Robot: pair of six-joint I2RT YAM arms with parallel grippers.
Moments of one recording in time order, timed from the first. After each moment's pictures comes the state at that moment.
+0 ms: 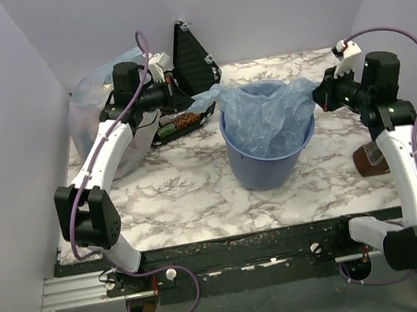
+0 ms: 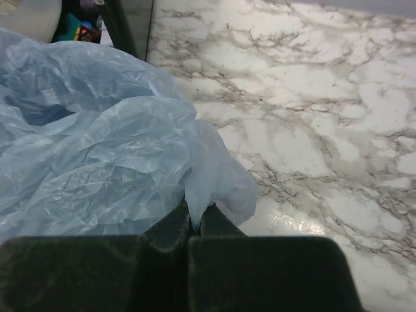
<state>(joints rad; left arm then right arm) -0.25 1.68 1.50 -0.29 0.84 -0.32 -0.08 1.15 1.23 -0.56 -0.49 -0.05</state>
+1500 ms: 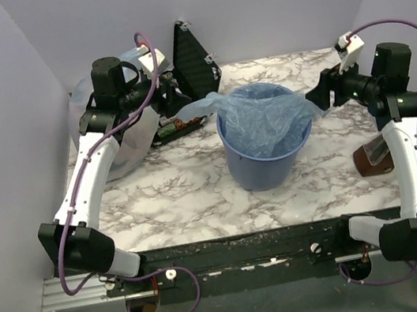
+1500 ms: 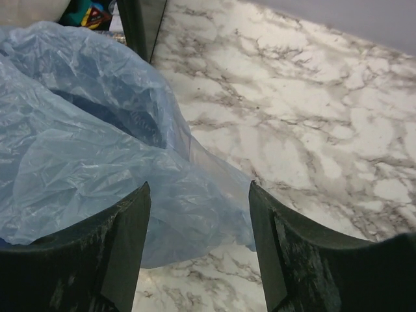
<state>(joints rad) -0.26 1.46 1.53 -0.38 0.78 0.21 -0.15 1.14 1.33 -0.63 -0.63 -0.24</state>
